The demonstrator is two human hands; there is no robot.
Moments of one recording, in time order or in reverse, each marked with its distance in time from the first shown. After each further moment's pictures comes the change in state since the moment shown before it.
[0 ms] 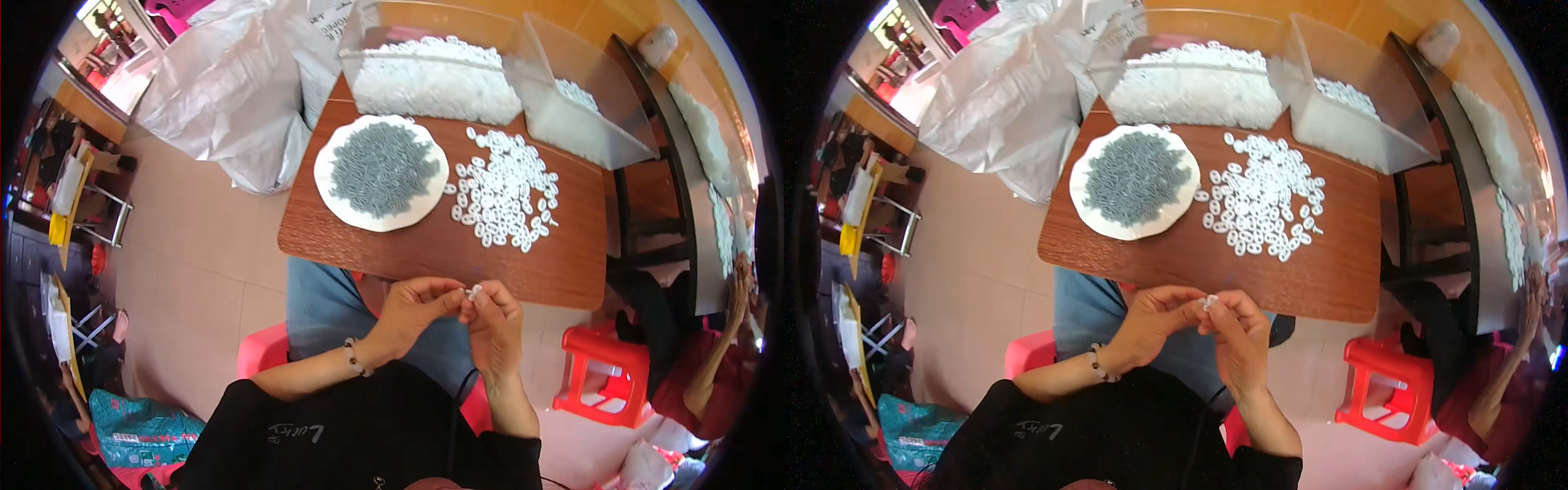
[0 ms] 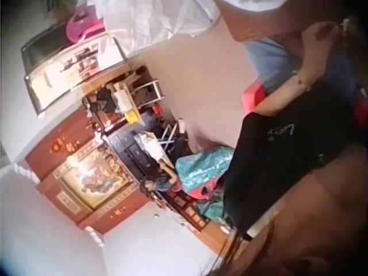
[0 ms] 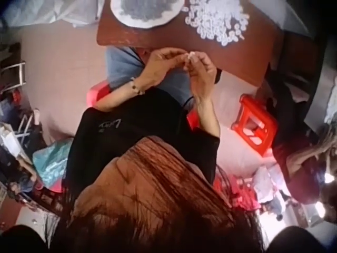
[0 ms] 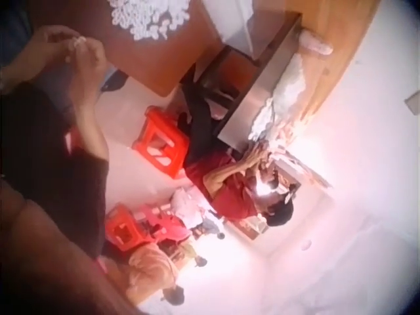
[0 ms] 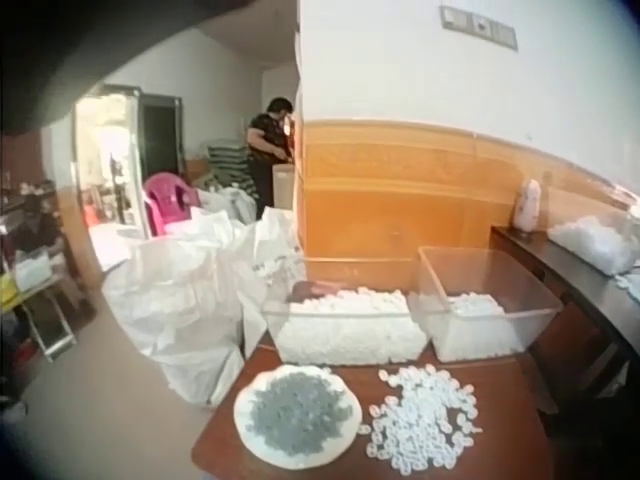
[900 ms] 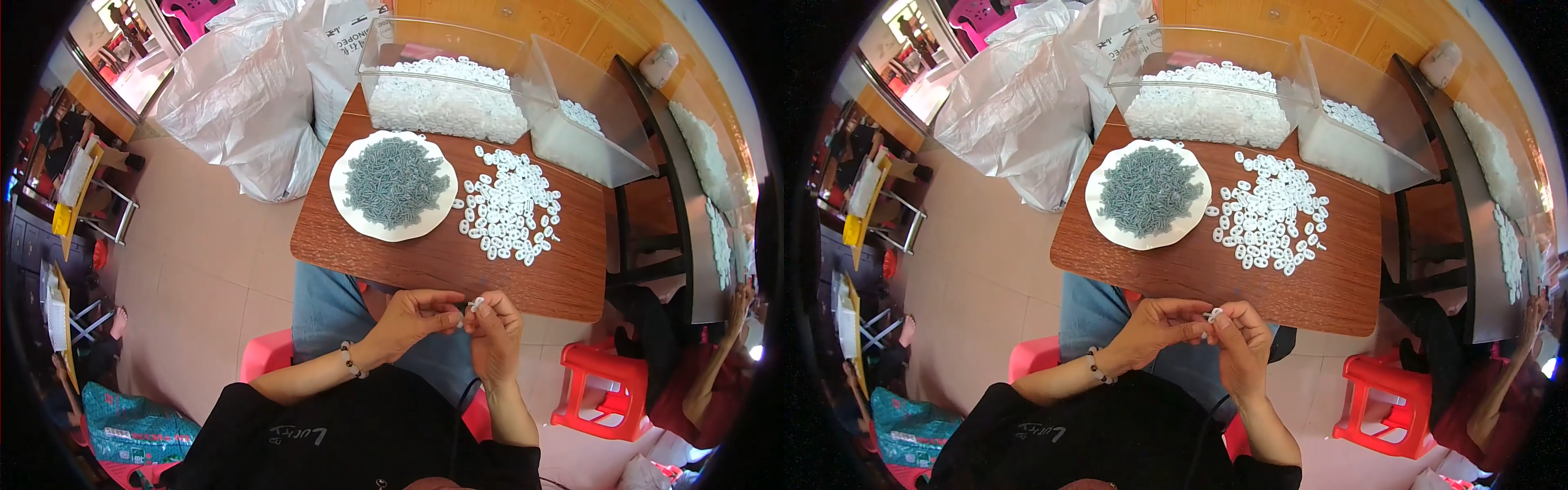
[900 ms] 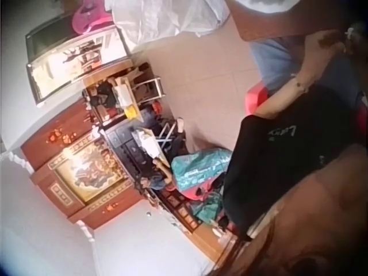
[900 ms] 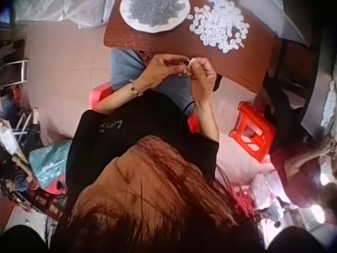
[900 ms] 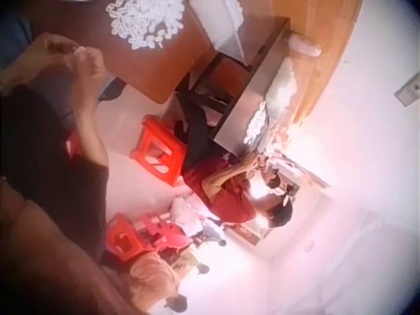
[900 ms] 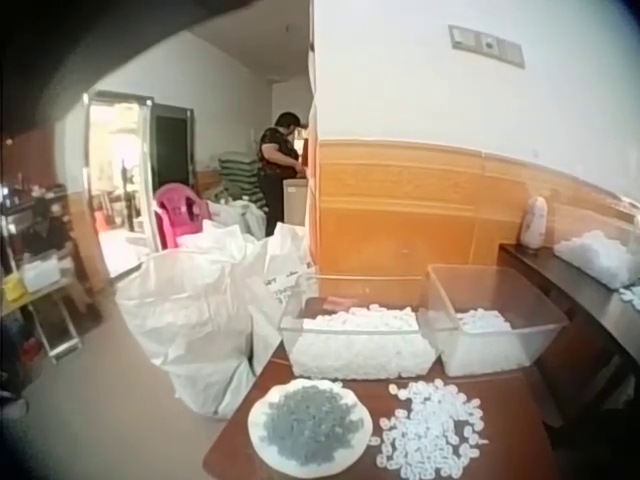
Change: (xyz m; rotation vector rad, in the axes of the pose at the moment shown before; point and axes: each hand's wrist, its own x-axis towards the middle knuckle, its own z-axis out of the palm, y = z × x) left_hand -0.003 0.003 -0.019 0.101 -0.109 -0.024; right_hand 0.001 0.005 -0.001 -0.013 -0.097 -0.091
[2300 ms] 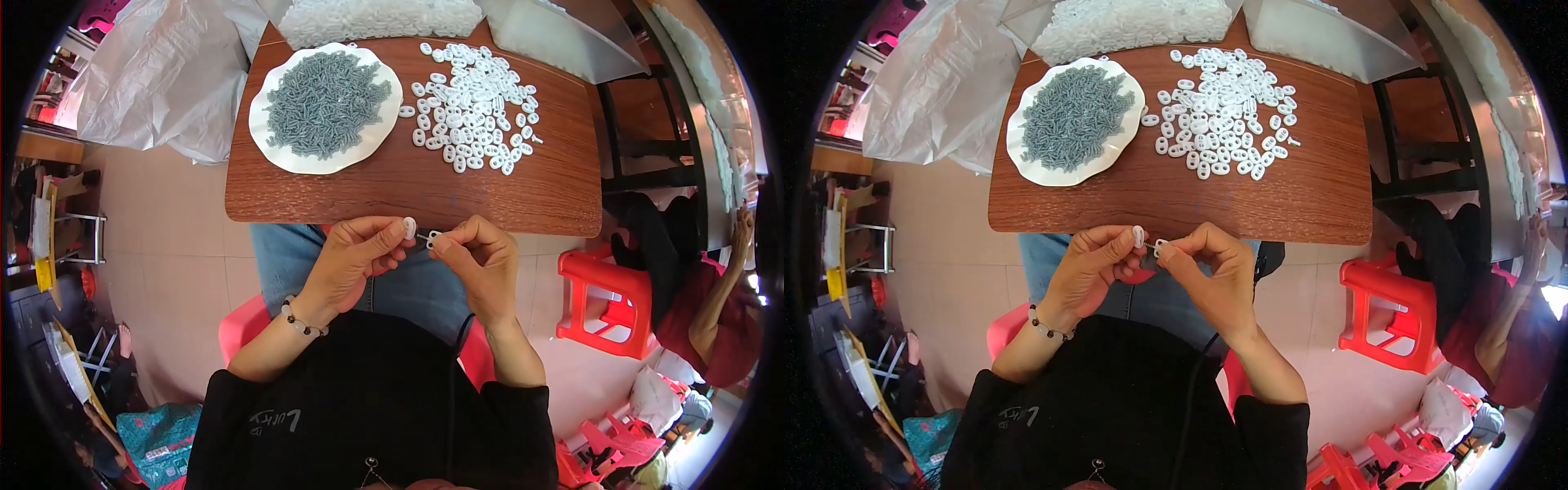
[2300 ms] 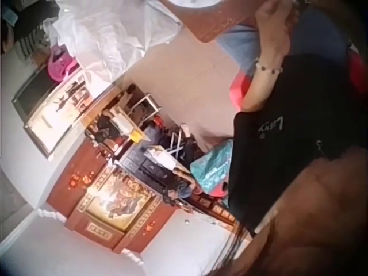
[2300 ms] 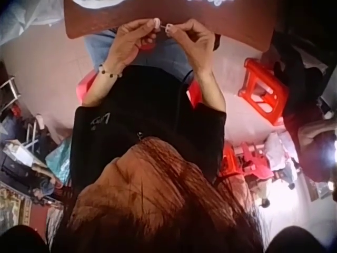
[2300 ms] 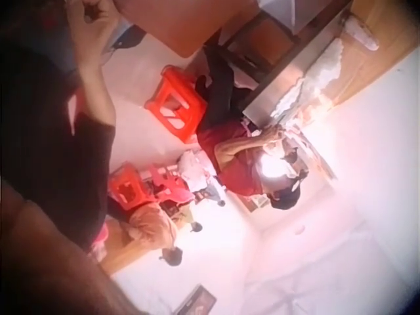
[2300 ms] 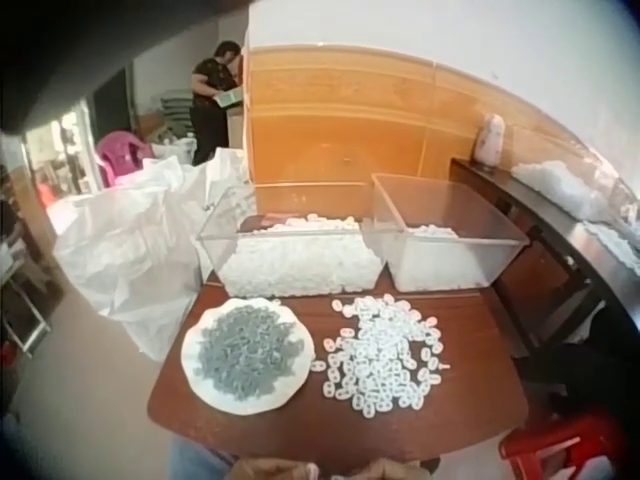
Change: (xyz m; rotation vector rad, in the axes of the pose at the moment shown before) left_hand 0.000 0.019 -0.015 -0.109 0.122 -0.175; right_hand 0.004 -0.007 -0.009 -0.430 0.068 0.008
